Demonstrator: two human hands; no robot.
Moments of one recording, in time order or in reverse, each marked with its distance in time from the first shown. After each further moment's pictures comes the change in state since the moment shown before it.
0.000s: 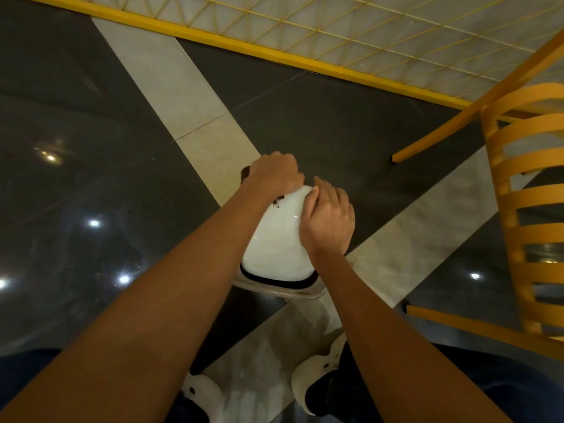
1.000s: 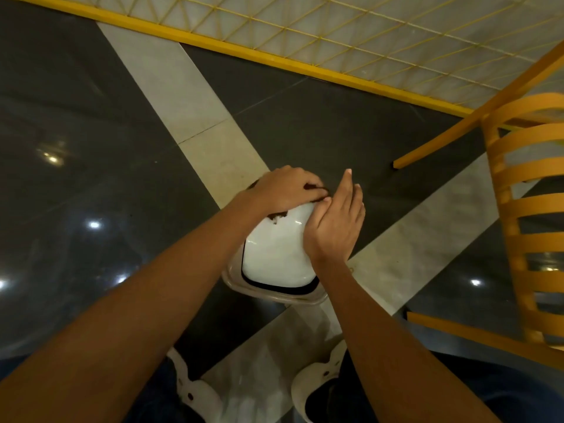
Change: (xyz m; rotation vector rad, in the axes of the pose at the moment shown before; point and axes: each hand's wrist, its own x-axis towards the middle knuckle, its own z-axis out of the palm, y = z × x) left_hand -0.015 -0.003 0.001 -0.188 -0.102 0.318; right_hand -0.001 -0.001 -0.004 0.021 0.010 0.129
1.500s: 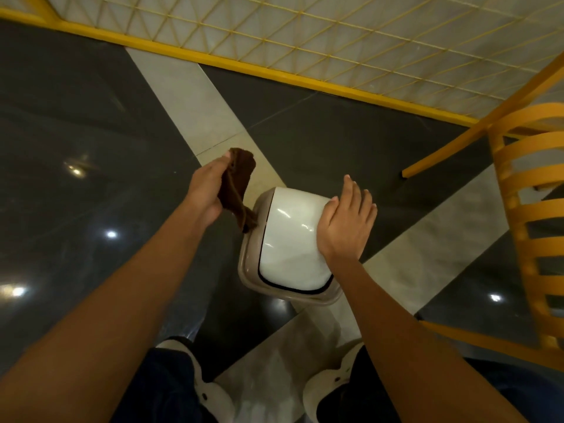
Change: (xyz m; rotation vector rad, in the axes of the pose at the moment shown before) left_hand -0.075 -0.059 -0.039 -1.434 0.620 -0.500; right_hand 0.009 0.008 0.001 -0.148 -0.051 -0.067
